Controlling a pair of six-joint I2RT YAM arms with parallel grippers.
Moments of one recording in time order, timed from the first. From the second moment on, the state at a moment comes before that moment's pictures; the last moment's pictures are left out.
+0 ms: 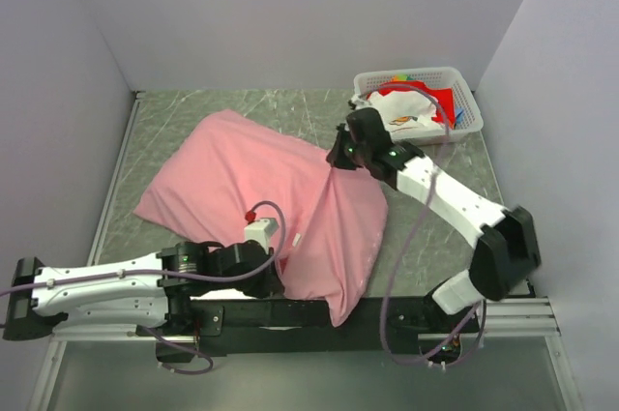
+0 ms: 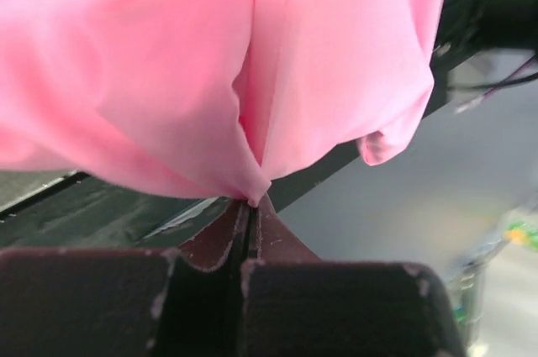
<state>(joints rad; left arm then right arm) -1.35 0.87 0.67 -0.66 -0.14 -1.10 0.58 1.45 1.19 -0.38 0.06 0.59</state>
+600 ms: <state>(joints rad) -1.38 0.73 0.76 -0.83 -0.27 -1.26 0.57 1.54 1.08 -0.28 -0.01 0.56</state>
